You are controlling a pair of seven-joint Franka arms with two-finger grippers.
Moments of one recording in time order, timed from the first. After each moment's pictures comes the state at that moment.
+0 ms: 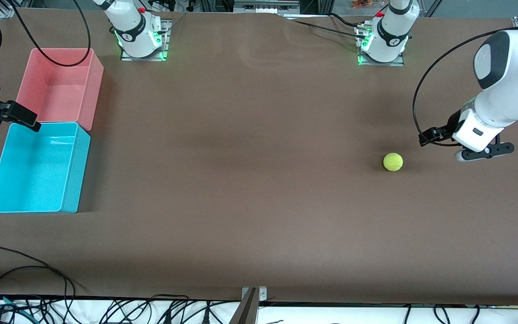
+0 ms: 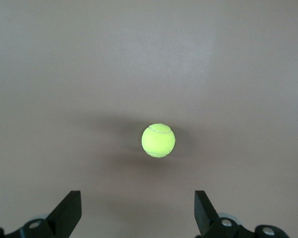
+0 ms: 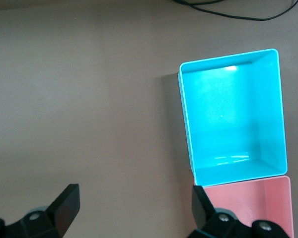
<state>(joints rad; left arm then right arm) -0.10 0.05 0.08 -1.98 0.00 1.95 -0.21 -0.11 0.09 0.10 -1.52 -0.02 1.64 0.12</state>
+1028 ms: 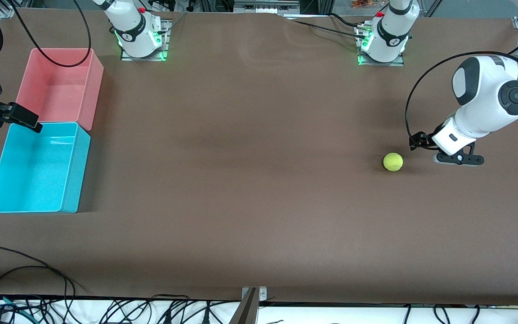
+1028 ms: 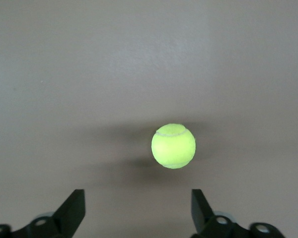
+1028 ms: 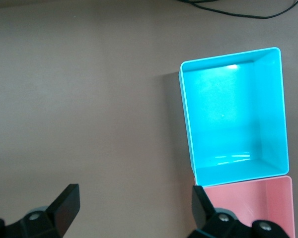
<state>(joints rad) -0.06 0.10 0.08 -2.17 0.00 2.21 0.12 -0.11 0.10 0.10 -1.52 -0.02 1.64 0.12</state>
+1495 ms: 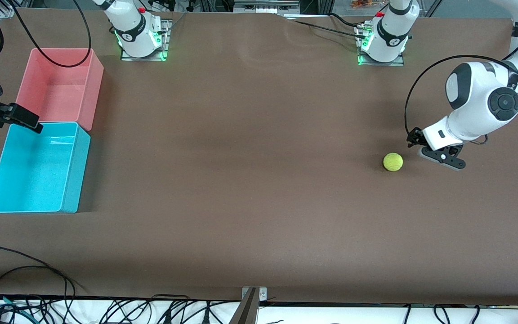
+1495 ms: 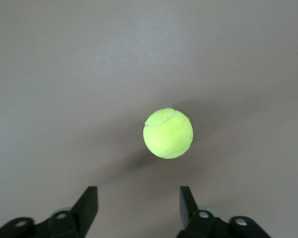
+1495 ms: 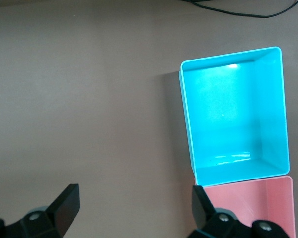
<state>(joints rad) -0.06 0.14 0.08 -2.20 0.00 2.25 0.44 -0.11 0.10 0.10 -1.52 -0.02 1.64 0.12</state>
